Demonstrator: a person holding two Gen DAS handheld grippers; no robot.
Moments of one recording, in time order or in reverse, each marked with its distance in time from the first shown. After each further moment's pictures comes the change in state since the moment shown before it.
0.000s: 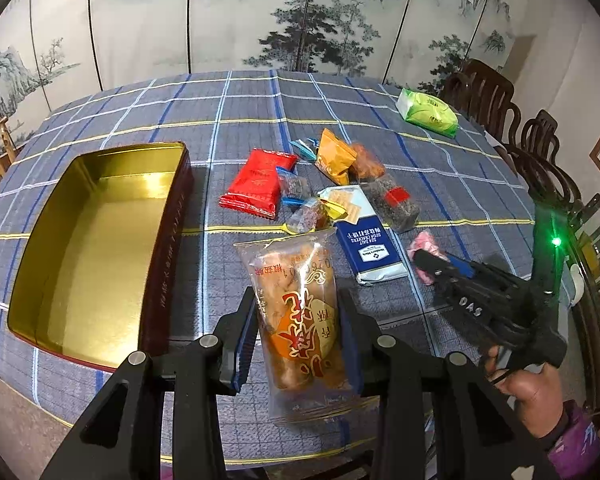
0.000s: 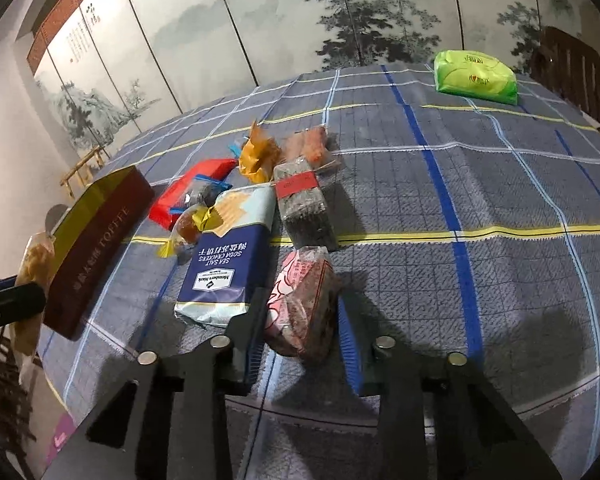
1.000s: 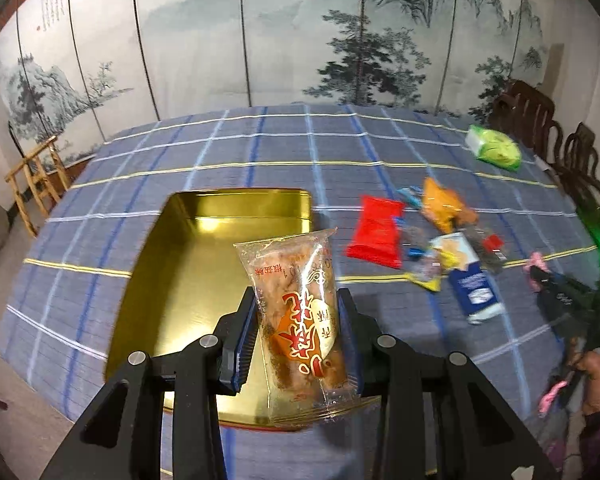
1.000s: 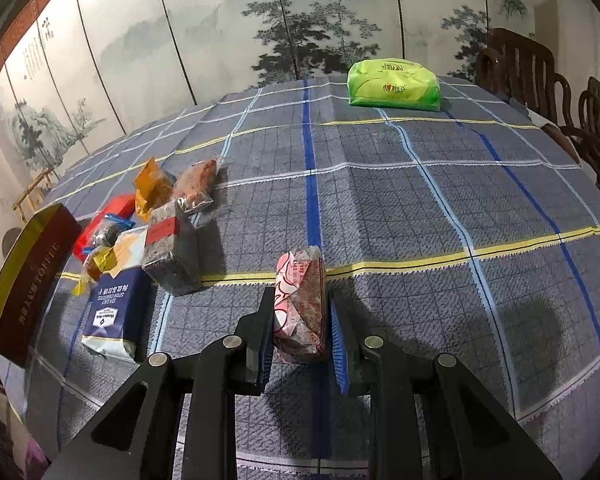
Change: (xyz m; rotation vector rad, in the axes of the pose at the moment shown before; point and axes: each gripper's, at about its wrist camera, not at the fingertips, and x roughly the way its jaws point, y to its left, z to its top) left arm -0.015 0.094 0.029 0.004 -0.095 0.201; right arm -0.006 -0.060 0.018 0.064 -0.045 -0.196
